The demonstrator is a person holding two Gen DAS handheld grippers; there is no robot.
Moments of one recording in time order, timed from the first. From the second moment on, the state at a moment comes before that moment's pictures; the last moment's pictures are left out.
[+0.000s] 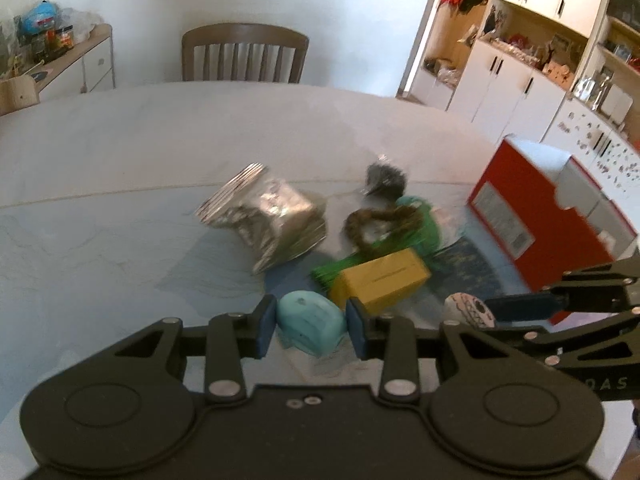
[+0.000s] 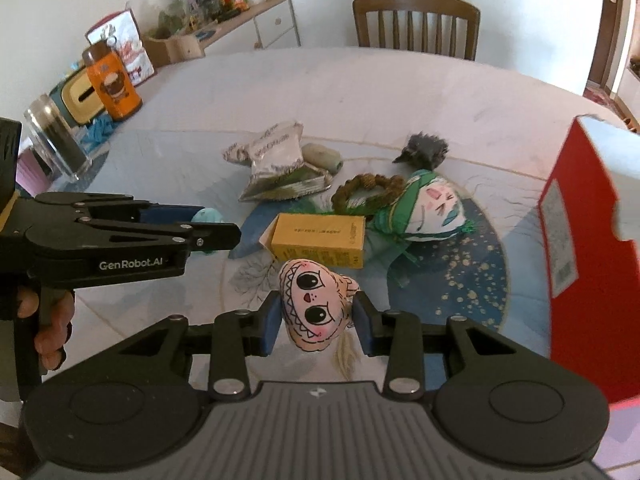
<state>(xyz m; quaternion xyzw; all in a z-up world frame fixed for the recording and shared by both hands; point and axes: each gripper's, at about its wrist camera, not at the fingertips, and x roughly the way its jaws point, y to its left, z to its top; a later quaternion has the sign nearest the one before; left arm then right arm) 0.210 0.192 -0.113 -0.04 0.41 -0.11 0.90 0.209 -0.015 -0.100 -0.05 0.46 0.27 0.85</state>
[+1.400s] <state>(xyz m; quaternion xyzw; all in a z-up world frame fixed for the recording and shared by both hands) 0.203 -0.030 -0.013 0.01 0.35 -0.26 0.90 0.185 -0.219 0.005 0.02 0.36 0.18 0.92</state>
